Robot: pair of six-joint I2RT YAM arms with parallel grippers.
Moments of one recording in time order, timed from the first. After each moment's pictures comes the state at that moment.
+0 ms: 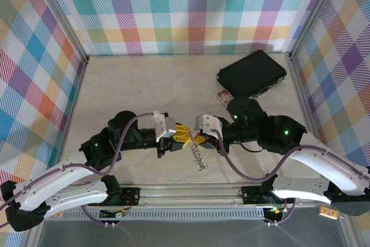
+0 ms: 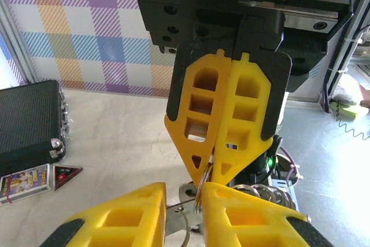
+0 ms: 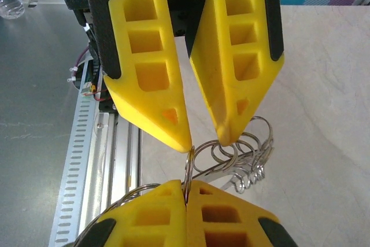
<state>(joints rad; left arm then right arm) -0.99 0.83 0.90 -0.24 0.41 0.08 1.06 1.02 1.30 -0.89 -0.34 -0.34</state>
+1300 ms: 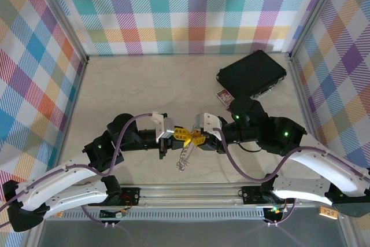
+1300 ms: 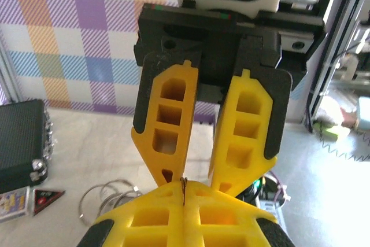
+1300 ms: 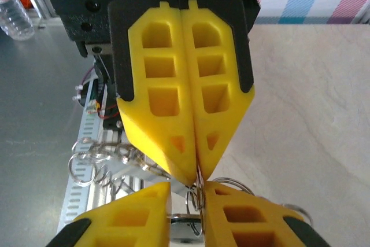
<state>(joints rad) -0.99 0.81 0.82 -0.06 0.45 -0.01 1.05 0.99 1.25 -0.78 -0.38 -0.31</state>
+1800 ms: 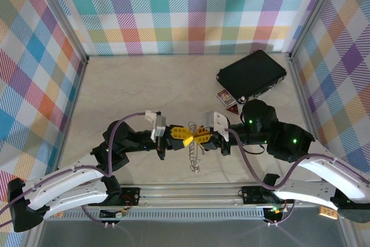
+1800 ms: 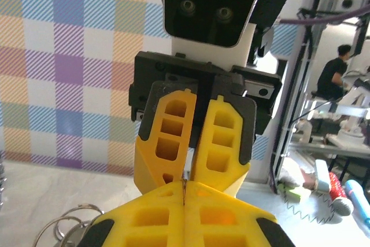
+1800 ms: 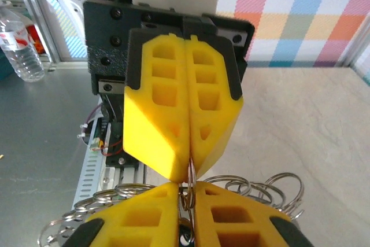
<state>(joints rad) -0.99 0.81 0.68 0.37 0.53 -0.24 1.05 0.90 1.18 -0.62 -0.41 -0.24</state>
